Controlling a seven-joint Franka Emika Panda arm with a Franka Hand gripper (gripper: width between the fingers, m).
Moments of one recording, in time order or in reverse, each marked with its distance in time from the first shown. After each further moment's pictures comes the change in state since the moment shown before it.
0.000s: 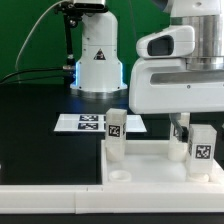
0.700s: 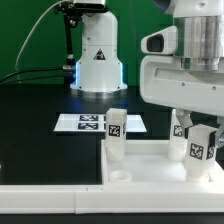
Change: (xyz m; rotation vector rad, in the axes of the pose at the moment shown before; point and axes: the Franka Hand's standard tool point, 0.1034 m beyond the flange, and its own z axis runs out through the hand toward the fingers) arm 0.000 0.000 0.002 -0.003 0.020 0.812
